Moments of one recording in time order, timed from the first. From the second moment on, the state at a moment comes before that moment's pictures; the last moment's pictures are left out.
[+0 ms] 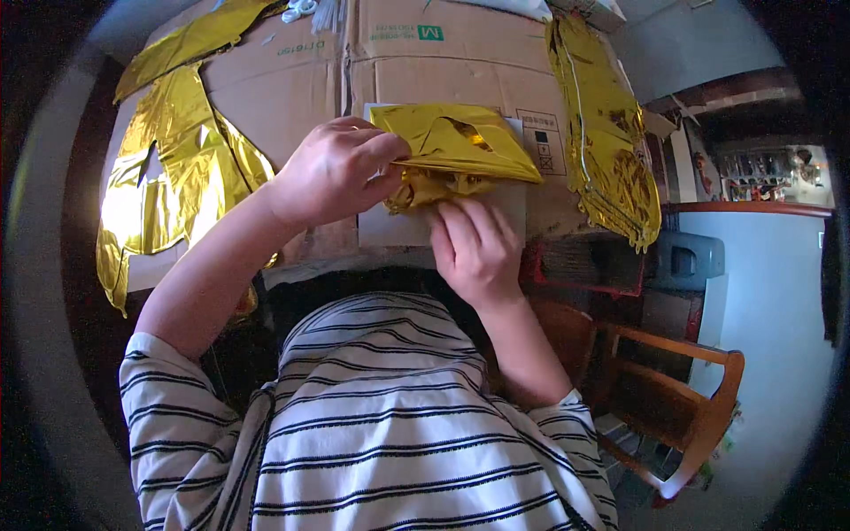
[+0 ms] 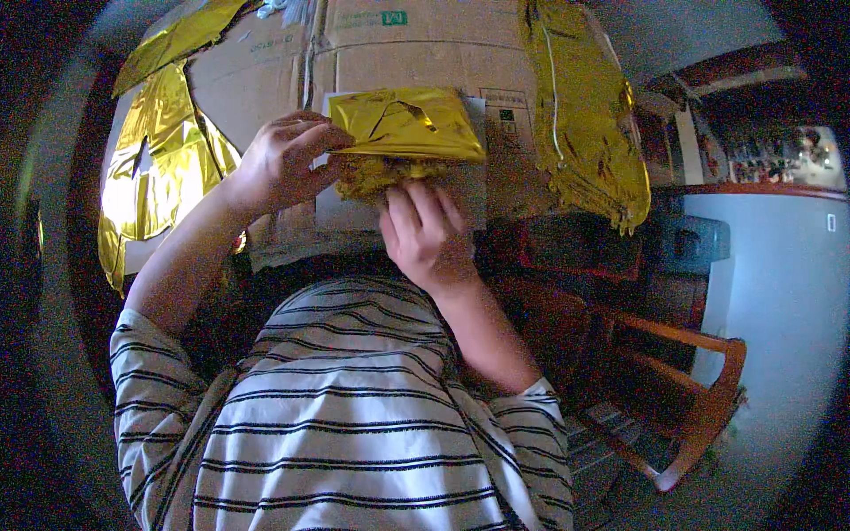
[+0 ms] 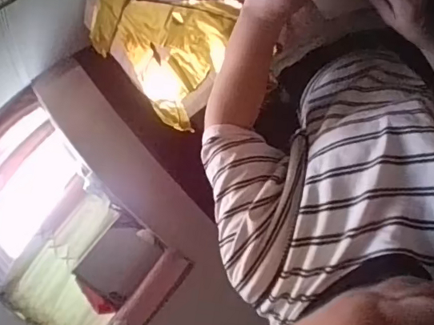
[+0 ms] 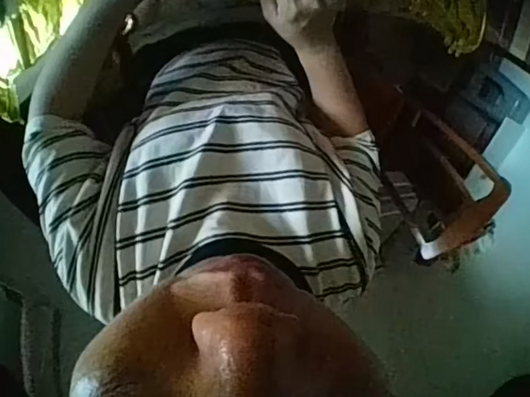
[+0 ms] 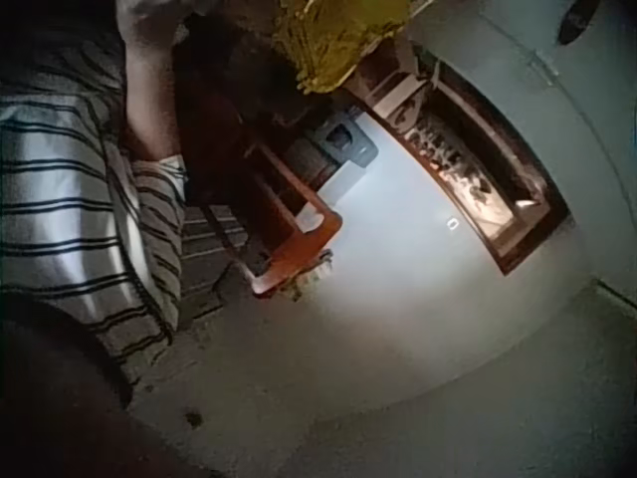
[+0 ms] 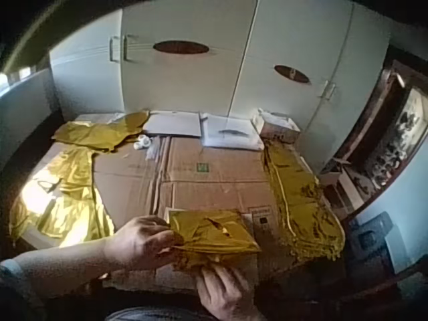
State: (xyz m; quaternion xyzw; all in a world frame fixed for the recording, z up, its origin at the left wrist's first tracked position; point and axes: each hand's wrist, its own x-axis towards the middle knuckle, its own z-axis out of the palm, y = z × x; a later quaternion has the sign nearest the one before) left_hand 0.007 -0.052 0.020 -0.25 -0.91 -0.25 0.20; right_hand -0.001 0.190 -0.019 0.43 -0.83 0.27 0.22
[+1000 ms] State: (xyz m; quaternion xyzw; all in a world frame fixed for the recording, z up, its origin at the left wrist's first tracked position) left_hand 0.005 -0.044 0.001 -0.37 -0.88 -0.12 0.27; right_hand 0.005 0.200 -0.021 0.39 -0.85 0.28 0.24
